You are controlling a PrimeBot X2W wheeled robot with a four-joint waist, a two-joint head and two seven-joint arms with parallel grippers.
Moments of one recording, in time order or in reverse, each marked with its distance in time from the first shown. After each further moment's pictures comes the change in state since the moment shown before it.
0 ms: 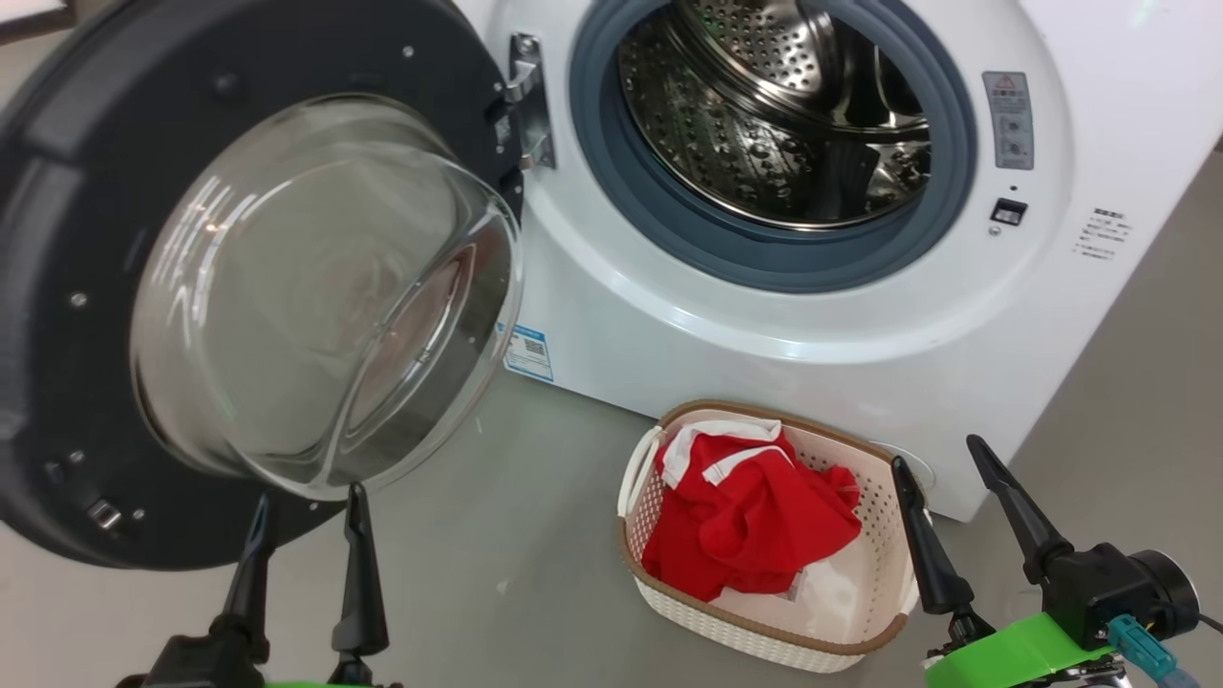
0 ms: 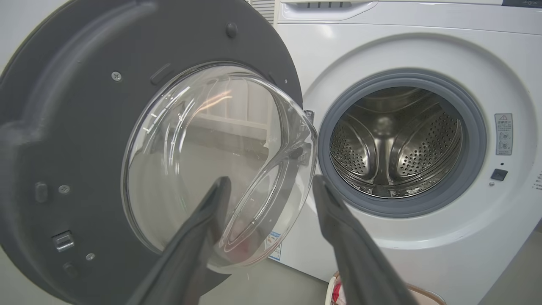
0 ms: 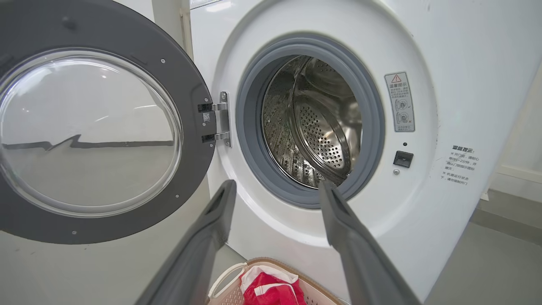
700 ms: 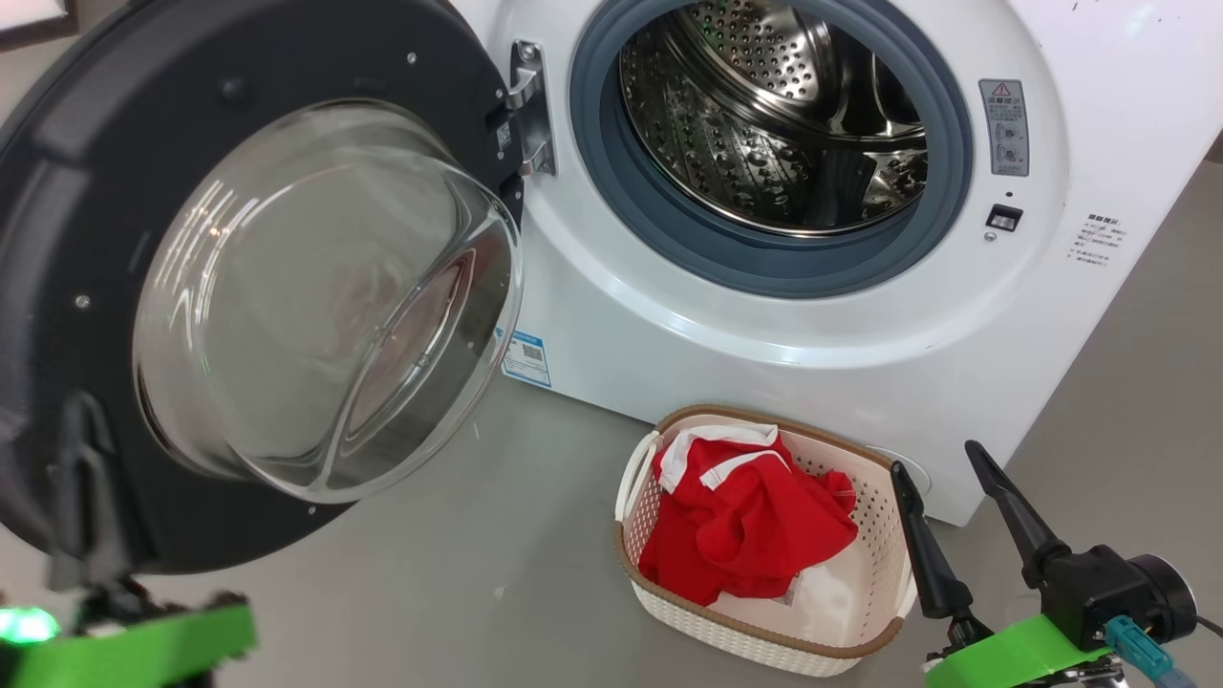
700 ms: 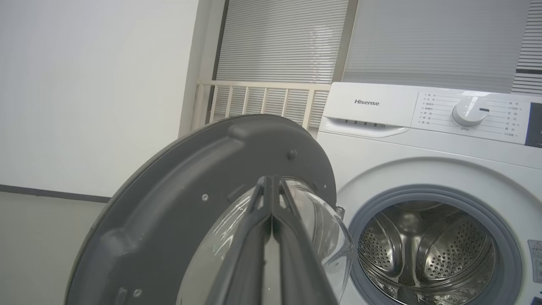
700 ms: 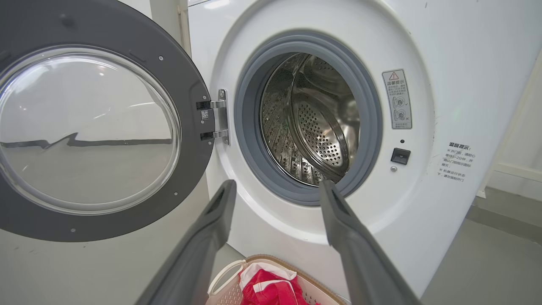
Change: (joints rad) left arm -0.059 0.011 0.197 -0.139 -0.111 -0.020 -0.033; right arm 0.001 0.000 0.003 0.016 0.003 0.000 0.000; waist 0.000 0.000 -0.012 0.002
